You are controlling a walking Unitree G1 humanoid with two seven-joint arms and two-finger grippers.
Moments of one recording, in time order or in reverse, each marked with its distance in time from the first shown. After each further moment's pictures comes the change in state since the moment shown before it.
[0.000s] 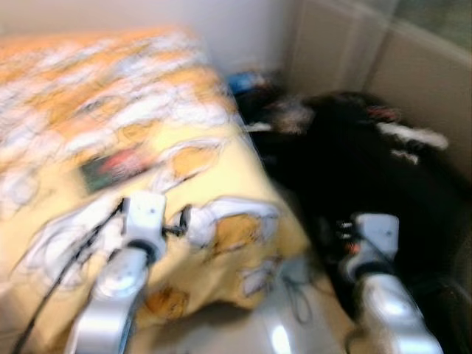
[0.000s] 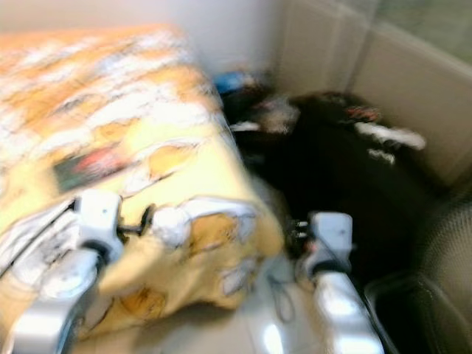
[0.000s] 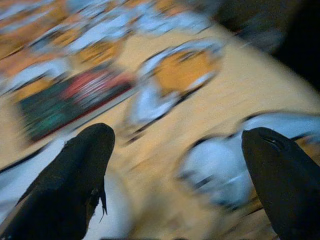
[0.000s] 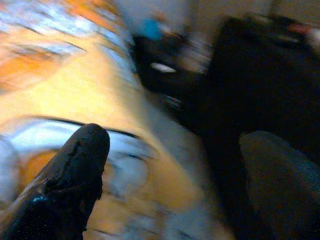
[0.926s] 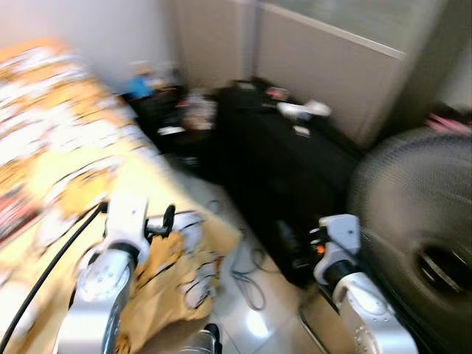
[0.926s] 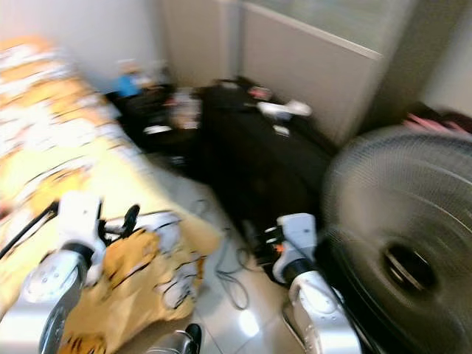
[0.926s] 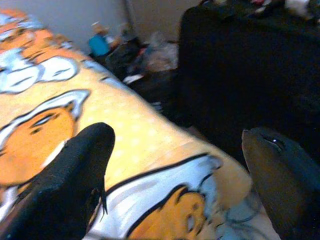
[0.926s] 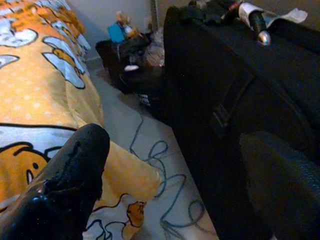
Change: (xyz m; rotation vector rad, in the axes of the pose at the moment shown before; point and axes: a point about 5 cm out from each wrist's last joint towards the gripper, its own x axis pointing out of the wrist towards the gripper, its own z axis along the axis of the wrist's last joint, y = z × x) left arm -0.002 0.010 0.006 0.016 -0.023 -0.004; right arm 0.009 0.014 -0.016 0.022 0.033 0.211
